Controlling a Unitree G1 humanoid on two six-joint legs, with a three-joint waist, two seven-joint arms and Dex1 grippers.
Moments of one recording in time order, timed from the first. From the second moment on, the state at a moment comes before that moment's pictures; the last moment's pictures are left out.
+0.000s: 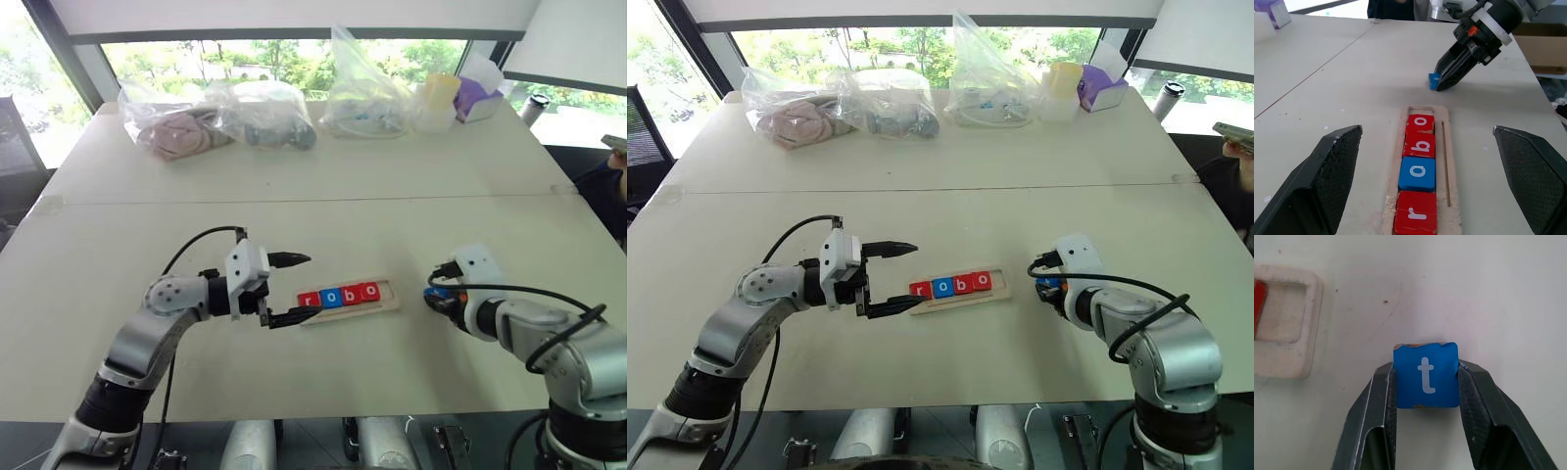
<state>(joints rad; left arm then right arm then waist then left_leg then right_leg) -0.25 0.55 -0.15 -0.30 -0.42 0.29 -0.99 -0.24 -0.52 -0.22 -0.66 0.42 1.61 0.21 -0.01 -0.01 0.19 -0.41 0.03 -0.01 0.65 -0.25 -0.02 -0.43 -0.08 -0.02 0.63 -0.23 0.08</state>
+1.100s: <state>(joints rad) -0.30 0.59 -0.12 -0.24 -0.41 0.27 -1.07 -0.24 -1.31 0.09 -0.38 0.50 0.66 0.94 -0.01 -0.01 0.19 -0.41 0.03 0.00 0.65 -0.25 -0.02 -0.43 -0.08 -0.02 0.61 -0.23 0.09</state>
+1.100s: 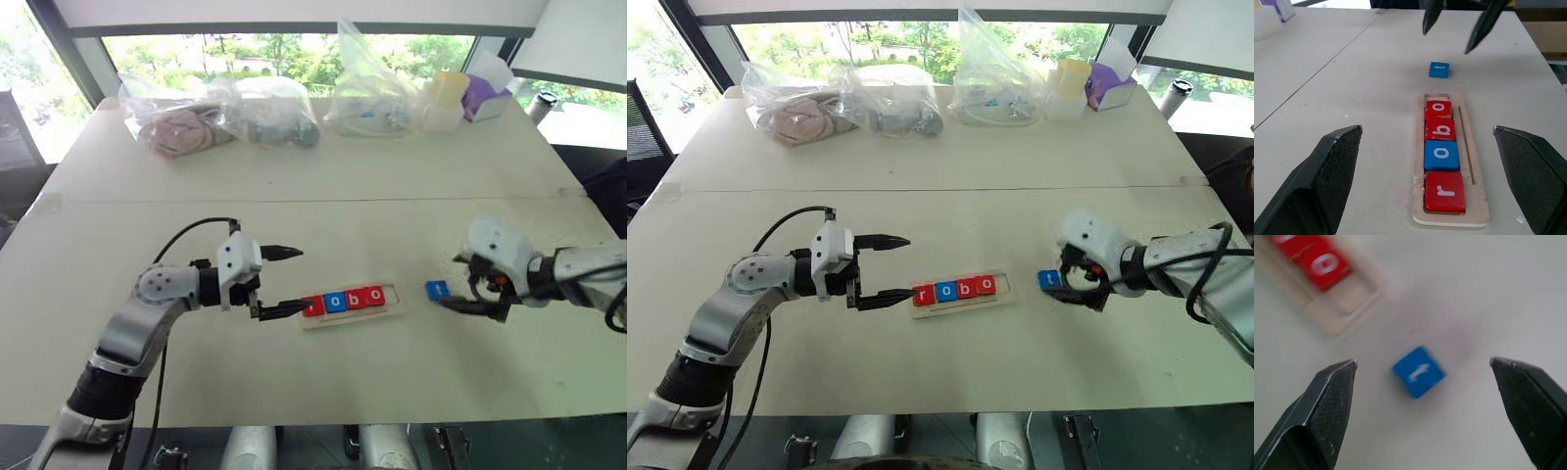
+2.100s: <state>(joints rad) -0.30 0.60 -0.12 -0.27 -0.43 0.29 -1.06 -0.46 -1.02 0.22 0.21 0.12 0.21 1.28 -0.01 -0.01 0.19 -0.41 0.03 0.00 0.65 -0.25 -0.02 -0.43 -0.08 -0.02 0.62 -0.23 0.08</state>
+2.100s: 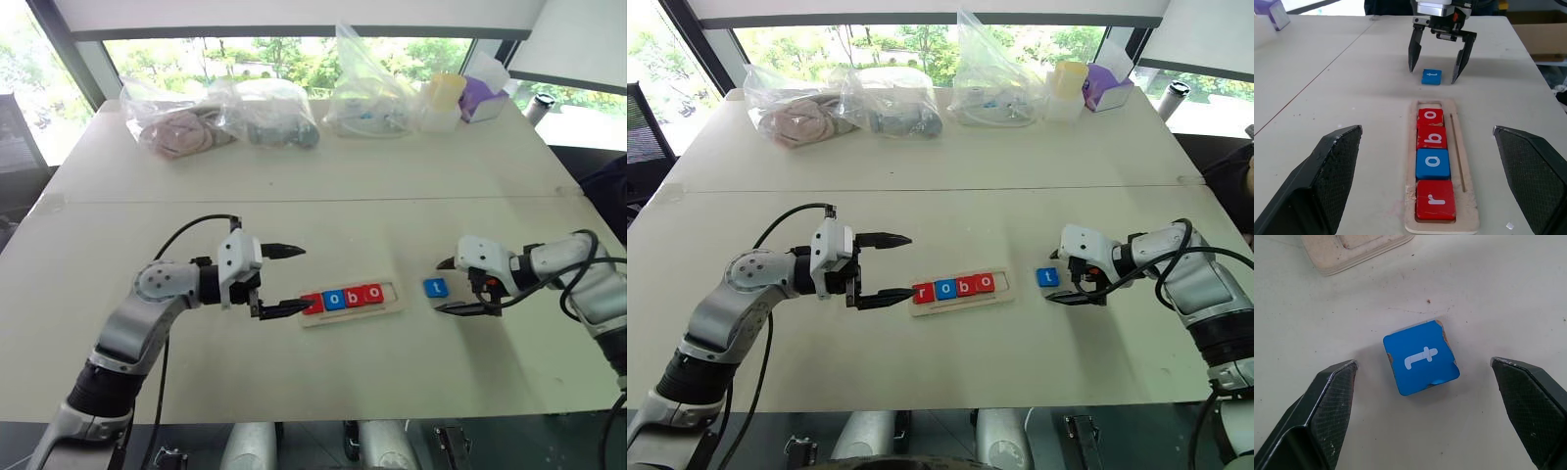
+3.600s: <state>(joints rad) -0.29 0.60 -0.12 -0.28 -0.42 0.30 -1.01 -0.62 -0.86 0.35 0.03 0.01 0.36 1.39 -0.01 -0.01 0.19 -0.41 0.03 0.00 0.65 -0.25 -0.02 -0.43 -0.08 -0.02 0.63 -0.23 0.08</state>
